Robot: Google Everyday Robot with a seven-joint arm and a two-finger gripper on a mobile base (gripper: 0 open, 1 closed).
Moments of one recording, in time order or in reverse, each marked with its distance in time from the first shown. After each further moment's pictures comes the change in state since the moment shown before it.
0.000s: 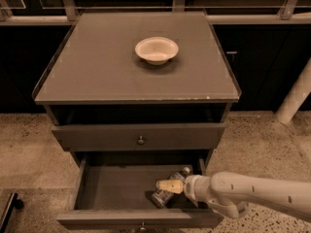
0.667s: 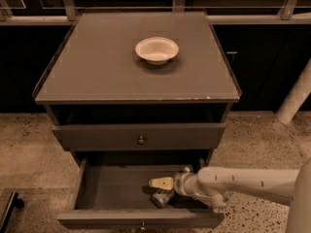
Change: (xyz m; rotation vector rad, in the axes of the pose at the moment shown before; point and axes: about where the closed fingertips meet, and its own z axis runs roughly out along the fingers) arm 0.006 -0.003 0.068 -0.030 0.063 0.034
